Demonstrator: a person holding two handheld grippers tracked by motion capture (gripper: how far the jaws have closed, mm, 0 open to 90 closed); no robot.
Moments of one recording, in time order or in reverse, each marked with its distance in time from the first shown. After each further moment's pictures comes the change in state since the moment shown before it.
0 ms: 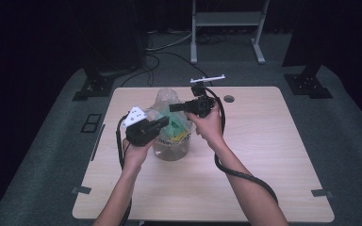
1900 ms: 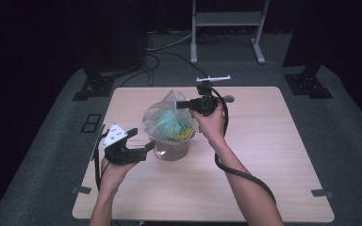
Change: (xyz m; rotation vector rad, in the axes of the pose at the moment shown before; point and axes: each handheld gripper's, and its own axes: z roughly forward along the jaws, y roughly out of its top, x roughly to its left) left arm 0.008 -0.036 -0.061 0.081 0.115 0.019; right arm -0.014 0.000 -0.005 -0.054 -0.106 0.052
